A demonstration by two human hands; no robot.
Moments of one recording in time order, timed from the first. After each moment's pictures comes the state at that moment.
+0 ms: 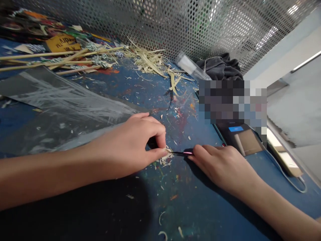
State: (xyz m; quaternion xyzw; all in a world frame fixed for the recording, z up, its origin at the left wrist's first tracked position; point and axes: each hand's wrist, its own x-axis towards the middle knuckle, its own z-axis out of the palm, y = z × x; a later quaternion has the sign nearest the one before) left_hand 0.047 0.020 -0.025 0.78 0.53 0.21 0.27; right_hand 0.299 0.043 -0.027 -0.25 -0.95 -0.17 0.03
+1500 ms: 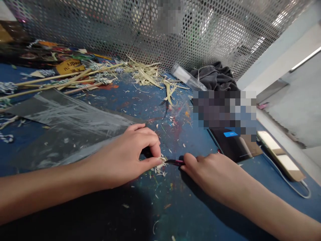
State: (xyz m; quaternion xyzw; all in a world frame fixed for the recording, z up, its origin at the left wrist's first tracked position) left_hand 0.045 0.019 -0.024 0.79 0.51 0.22 0.27; right_hand 0.280 0.038 -0.011 -0.30 -0.94 -0.11 -0.14
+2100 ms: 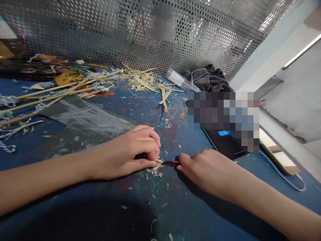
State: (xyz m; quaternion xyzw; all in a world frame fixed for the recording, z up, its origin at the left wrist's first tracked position) left_hand 0.031 0.037 -0.019 0.89 0.32 0.21 0.25; right_hand 0.279 0.042 -0.008 -0.28 -0.95 -0.07 -0.13
